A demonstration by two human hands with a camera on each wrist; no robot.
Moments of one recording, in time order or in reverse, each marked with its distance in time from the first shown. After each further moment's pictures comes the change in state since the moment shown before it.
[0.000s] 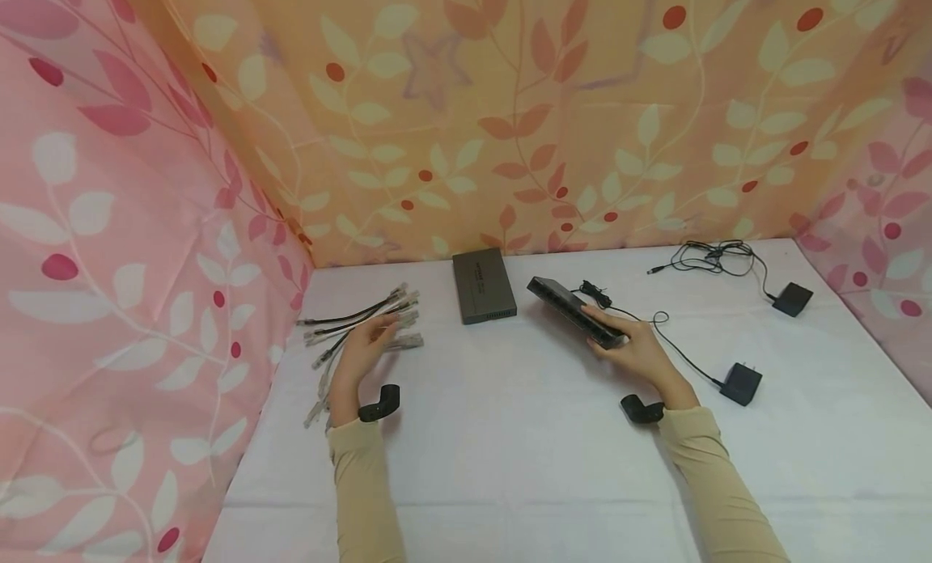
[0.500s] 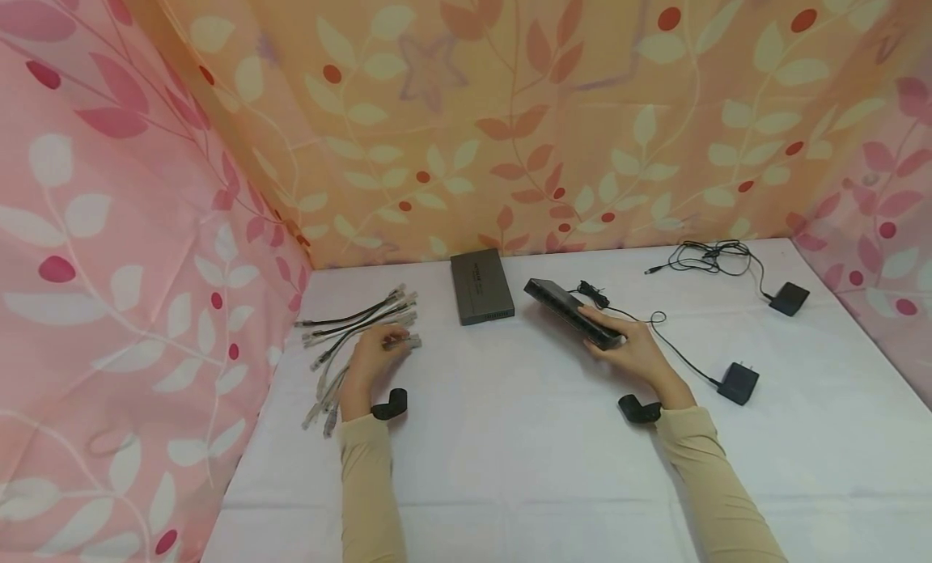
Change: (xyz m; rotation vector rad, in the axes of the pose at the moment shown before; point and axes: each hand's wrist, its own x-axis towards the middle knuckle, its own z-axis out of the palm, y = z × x) left_hand 0.009 -0.027 0.027 0.113 0.001 -0.003; right_hand 0.000 0.001 0.001 0.014 -0.019 0.024
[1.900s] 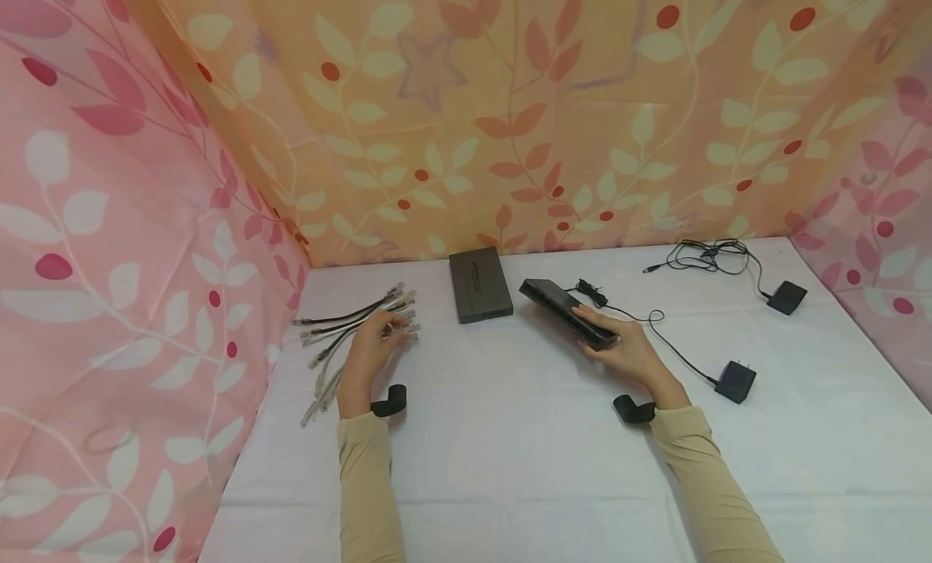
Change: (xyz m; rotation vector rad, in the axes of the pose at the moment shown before) left_hand 0.002 0.024 -0.008 0.060 0.081 0.116; right_hand 0.001 -0.009 0.002 -0.038 -0.019 -0.011
